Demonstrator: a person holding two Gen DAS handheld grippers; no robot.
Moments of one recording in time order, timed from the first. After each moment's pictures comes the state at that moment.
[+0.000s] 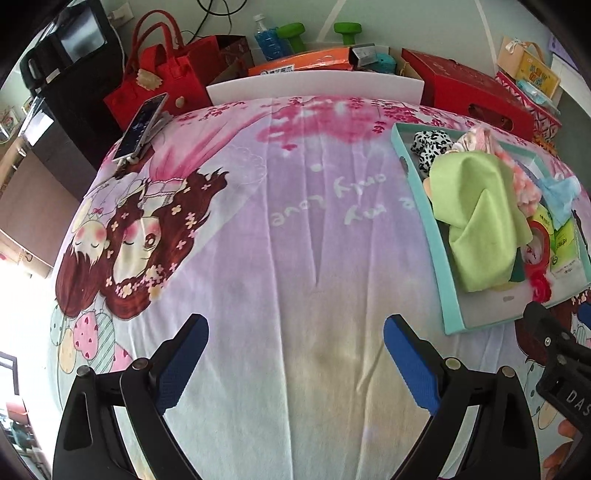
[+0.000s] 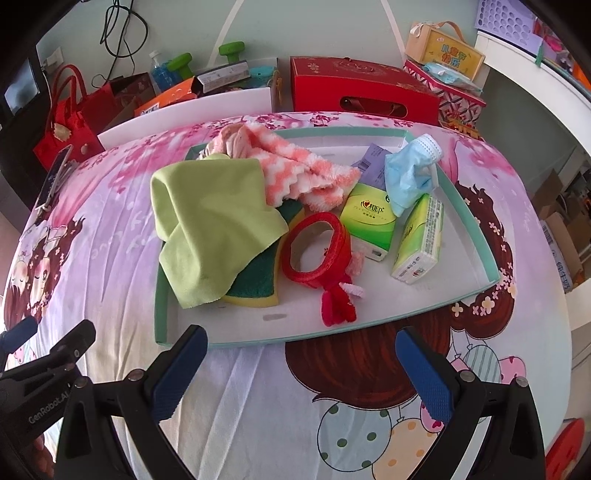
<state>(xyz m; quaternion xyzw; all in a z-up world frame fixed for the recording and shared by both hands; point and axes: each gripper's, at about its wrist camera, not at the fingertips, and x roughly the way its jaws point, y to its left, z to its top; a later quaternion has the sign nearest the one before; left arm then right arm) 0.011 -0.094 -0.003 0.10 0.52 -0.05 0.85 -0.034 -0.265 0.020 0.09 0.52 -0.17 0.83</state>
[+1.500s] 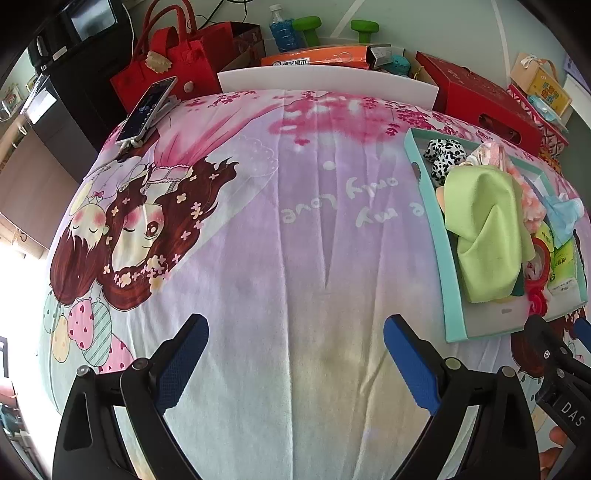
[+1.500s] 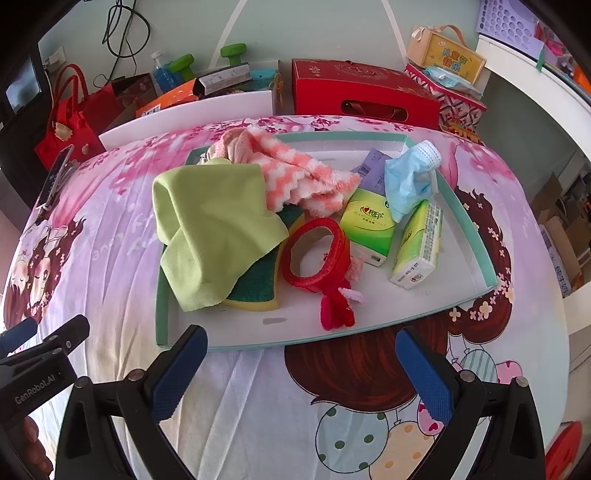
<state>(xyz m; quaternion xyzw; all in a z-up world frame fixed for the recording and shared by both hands) 0.018 -0.081 -0.003 0.06 0.54 -0.04 0.84 -0.032 -0.265 0.022 0.09 0.52 -0.17 0.83</state>
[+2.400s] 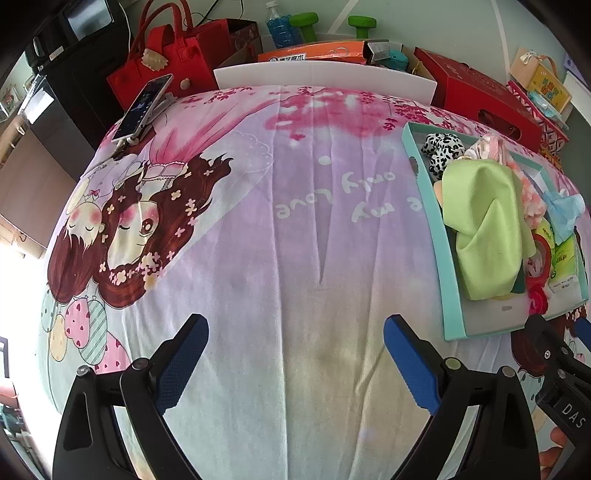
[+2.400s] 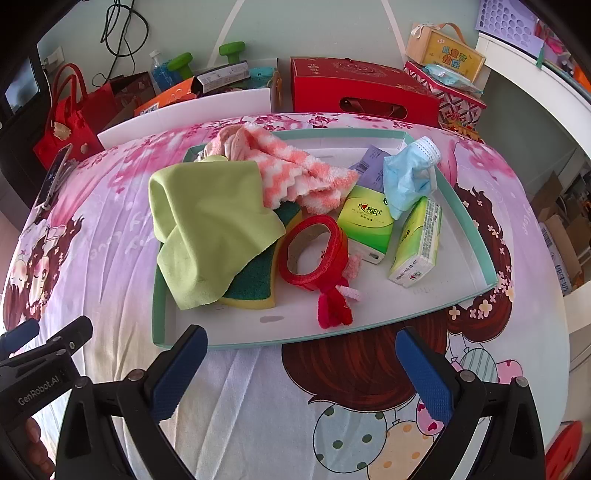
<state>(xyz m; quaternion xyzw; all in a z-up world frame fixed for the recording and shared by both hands) 0.018 -0.085 -0.006 0.07 0.54 -0.04 0.84 -0.033 -0.266 0.020 0.09 0.52 -0.17 0.83</state>
